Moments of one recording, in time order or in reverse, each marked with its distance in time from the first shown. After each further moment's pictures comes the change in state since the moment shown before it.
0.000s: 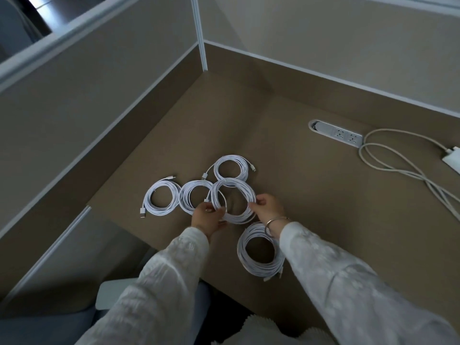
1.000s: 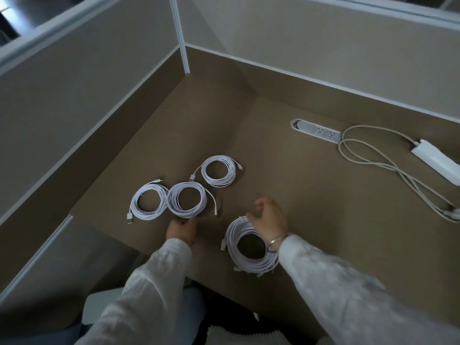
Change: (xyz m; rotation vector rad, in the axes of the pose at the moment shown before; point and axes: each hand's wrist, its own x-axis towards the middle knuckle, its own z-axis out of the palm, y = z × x) left_hand 0.001 -0.019 -0.037 0.262 0.175 -0.058; right_hand -0.053 0.011 -0.019 -0.254 0.156 -0.151
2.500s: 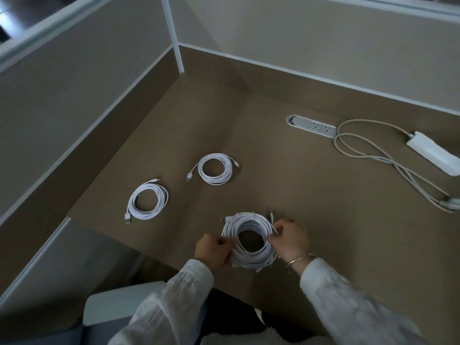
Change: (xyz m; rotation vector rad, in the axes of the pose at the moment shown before) left_hand -0.076 -0.011 0.037 0.358 -0.332 0.185; right_hand -0.039 0.048 -0.017 -0.119 -0.020 0.151
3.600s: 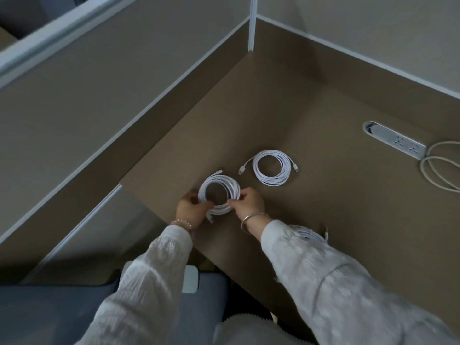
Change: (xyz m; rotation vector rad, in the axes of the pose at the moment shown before) left_hand 0.069 -0.043 -0.144 -0.297 0.425 -0.127; right_hand 0.056 -0.185 0.125 0.362 -0.292 -0.047
